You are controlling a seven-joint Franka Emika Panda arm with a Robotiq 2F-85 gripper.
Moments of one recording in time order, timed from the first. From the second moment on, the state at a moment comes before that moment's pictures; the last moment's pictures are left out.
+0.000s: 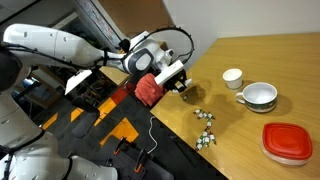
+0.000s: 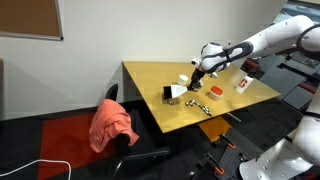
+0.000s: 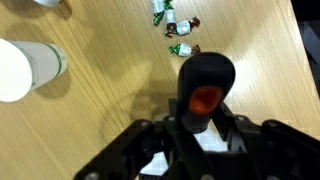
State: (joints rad) arm -0.27 0.36 -0.09 -2.09 -0.10 2.55 -1.08
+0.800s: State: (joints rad) arm -0.27 0.49 -0.09 -2.02 -0.14 2.42 -1.08
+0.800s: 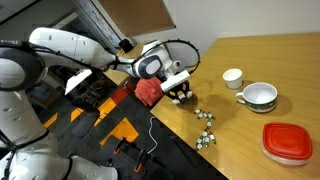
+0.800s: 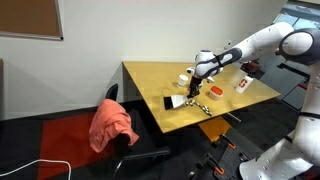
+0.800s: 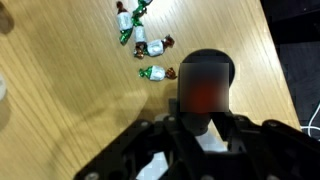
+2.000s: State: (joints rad) arm -0.27 0.41 -0.33 -2.14 -0.76 2.36 -0.99
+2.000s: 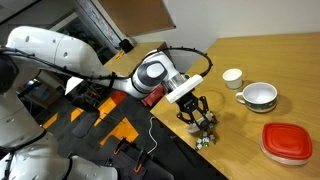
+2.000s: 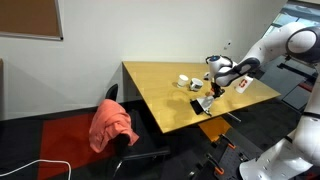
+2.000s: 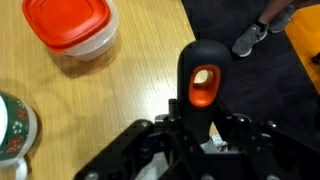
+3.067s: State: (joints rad) arm -0.38 0.28 -0.29 -2.22 -0.72 2.41 -0.96
